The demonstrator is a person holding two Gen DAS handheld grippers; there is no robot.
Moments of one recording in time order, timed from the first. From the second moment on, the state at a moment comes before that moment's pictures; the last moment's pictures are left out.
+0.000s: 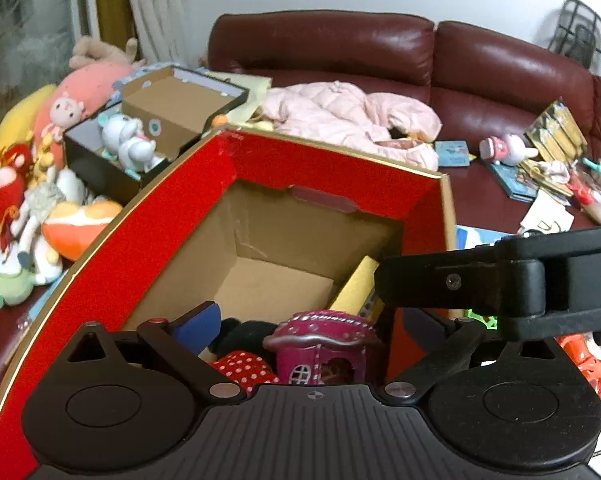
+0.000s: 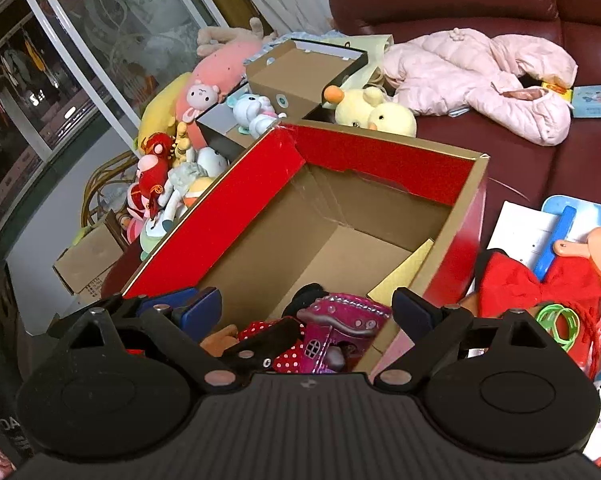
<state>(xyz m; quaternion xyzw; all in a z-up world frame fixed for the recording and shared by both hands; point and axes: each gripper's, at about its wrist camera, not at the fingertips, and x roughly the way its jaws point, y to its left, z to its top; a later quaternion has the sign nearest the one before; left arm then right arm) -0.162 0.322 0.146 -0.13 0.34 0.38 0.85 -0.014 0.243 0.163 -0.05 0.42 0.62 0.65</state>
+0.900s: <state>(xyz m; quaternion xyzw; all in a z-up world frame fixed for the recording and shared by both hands) -0.013 0.162 0.111 -0.01 0.39 0.23 0.89 0.136 0.034 0.123 0.06 0.47 0.46 0.75</state>
